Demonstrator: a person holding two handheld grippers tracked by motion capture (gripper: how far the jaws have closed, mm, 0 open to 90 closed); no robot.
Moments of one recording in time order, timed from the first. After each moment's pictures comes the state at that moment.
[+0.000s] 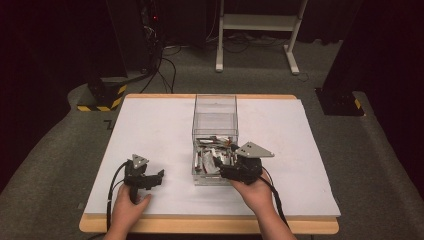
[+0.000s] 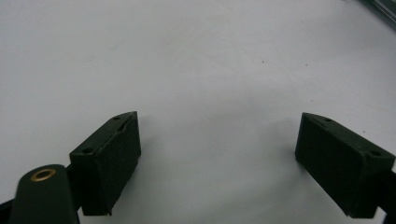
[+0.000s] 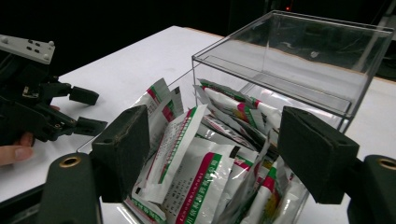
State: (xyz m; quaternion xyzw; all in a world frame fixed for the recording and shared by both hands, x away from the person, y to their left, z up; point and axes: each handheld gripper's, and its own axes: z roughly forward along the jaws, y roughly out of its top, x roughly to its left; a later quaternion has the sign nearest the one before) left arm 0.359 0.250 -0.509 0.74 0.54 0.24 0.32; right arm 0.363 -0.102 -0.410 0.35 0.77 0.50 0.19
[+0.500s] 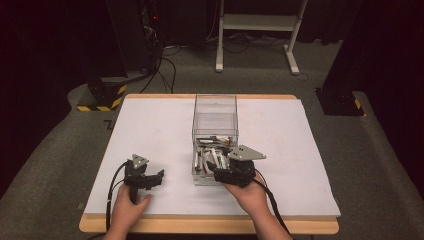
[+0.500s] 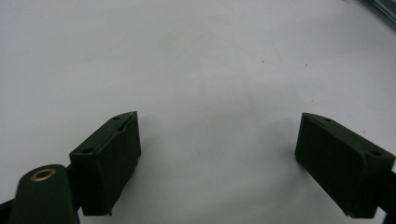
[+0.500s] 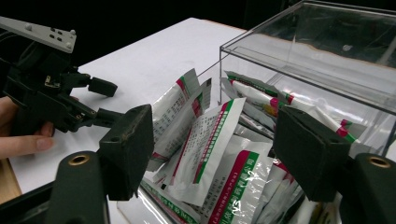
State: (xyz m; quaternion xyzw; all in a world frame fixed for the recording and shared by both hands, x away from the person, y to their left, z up) left arm 0.359 0.250 -0.509 0.74 0.54 0.24 0.32; right arm 0.358 -0.086 -0.417 0.34 0.78 0.50 0.17
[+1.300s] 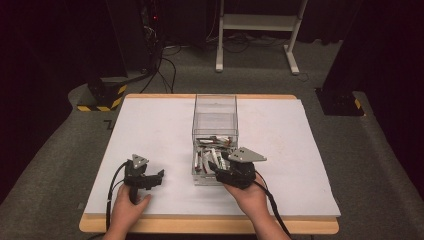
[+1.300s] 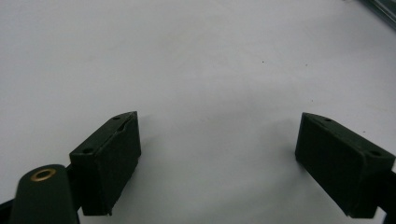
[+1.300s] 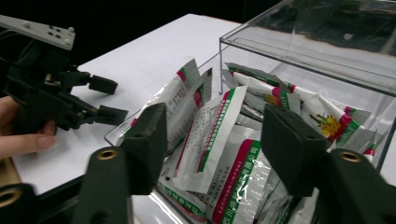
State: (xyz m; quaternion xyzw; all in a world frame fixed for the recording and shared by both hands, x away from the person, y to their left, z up) left arm 0.359 0.250 -0.509 0.74 0.54 0.24 0.32; right arm 0.354 -0.088 -0.421 0.35 0.78 0.50 0.16
